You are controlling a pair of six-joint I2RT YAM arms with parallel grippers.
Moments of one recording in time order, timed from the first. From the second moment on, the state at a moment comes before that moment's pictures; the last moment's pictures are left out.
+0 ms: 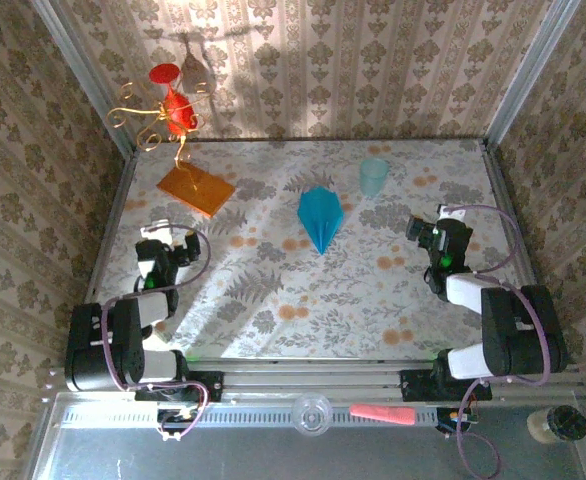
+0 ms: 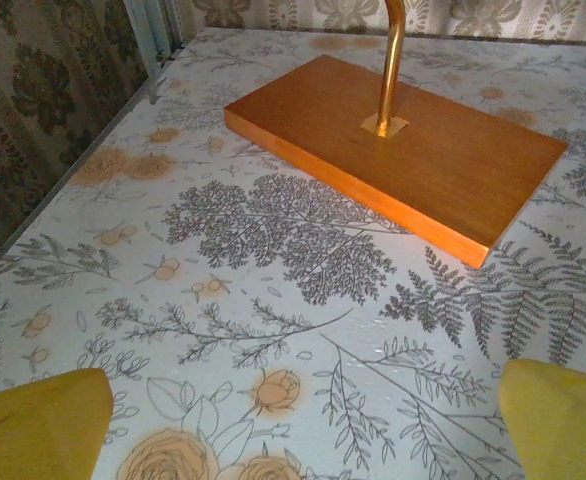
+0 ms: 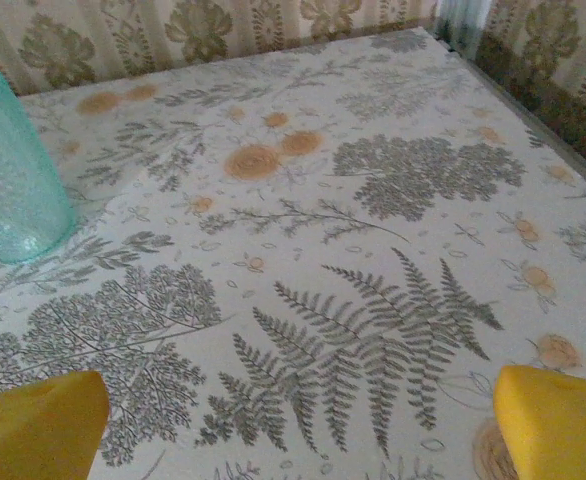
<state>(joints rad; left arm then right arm) 0.06 1.35 0.28 0.71 -0.03 -0.01 -0.02 1.41 0.42 0.58 0.25 0.16</state>
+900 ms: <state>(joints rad) -0.04 1.56 0.38 0.84 -0.05 0.10 0.00 1.53 0.38 0.76 0.07 0.08</state>
